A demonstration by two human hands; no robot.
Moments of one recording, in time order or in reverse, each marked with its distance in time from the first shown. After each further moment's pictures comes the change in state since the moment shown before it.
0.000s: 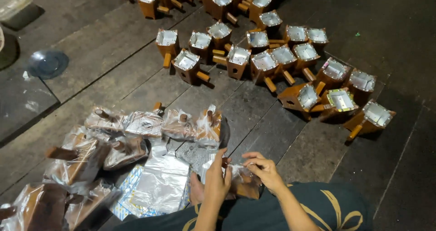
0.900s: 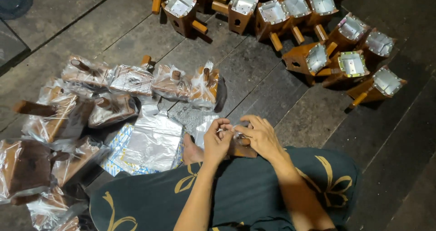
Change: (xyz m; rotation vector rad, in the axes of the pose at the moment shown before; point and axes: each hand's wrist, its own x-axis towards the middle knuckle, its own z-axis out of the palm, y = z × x) left_hand 0.006 -0.023 0.032 -0.555 0.140 -0.343; right_hand 0.007 -0.039 0.008 -0.918 -0.154 -0.295
